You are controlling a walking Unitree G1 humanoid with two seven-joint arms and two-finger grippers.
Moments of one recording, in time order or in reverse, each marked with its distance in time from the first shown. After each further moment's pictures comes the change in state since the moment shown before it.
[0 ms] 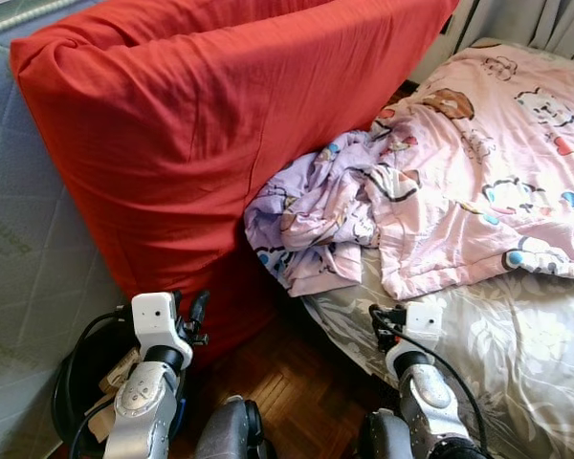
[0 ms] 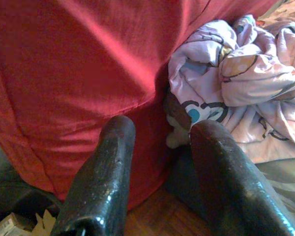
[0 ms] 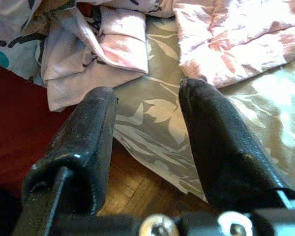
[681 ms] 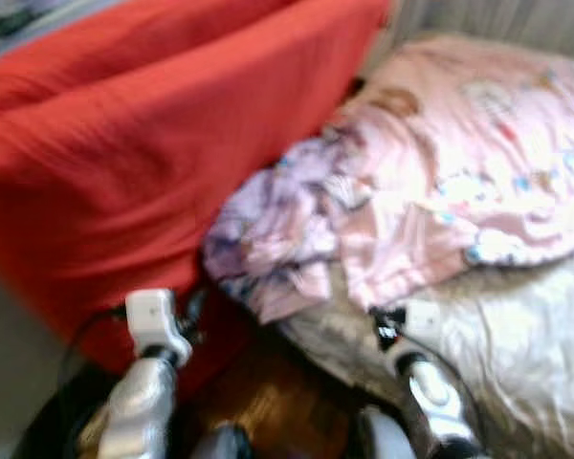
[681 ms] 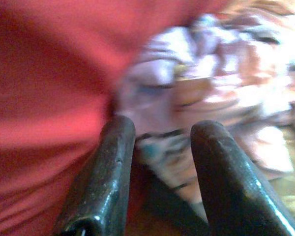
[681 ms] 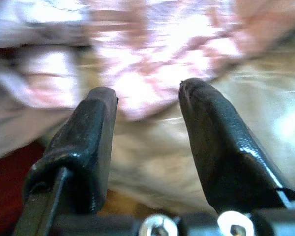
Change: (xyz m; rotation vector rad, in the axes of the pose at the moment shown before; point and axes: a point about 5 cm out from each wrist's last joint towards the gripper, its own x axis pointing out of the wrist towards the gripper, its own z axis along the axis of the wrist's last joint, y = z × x) left arm 0.006 -0.009 0.003 -0.011 -0.005 -0.028; right arm -0.002 -0.012 -0.001 0.004 0.012 -0.032
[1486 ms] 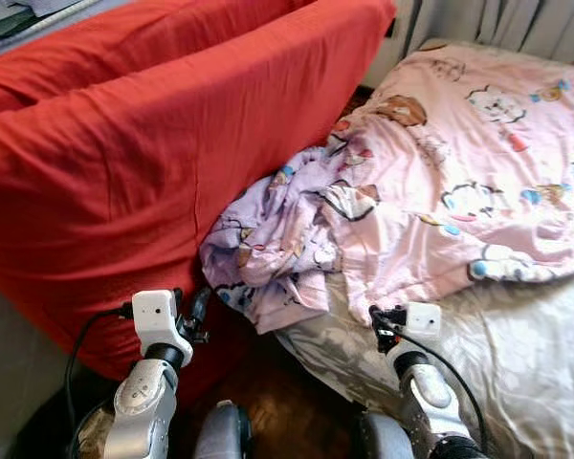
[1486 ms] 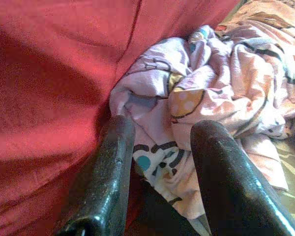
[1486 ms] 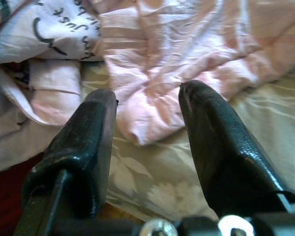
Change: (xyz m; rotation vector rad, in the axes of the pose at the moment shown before) left arm -0.005 0.008 0.000 0.011 -0.002 0.021; right arm 0.002 0.009 0.001 -0.002 -0.004 0.030
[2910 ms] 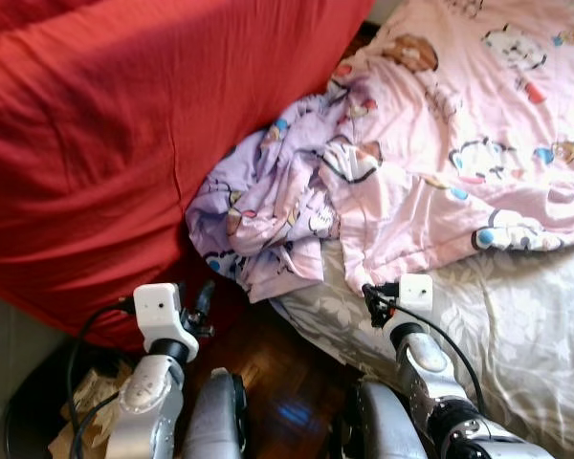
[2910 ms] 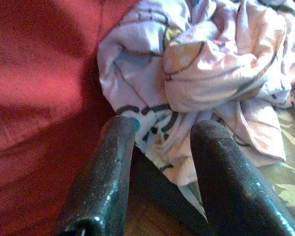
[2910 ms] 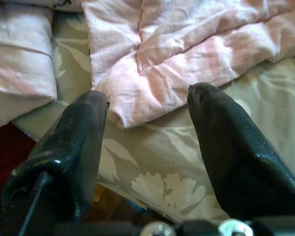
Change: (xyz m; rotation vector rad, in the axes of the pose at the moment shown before) left arm -0.004 -0.015 0.015 -0.023 -0.028 0.002; right arm 0.024 0.010 0.031 -0.061 0.011 0.025
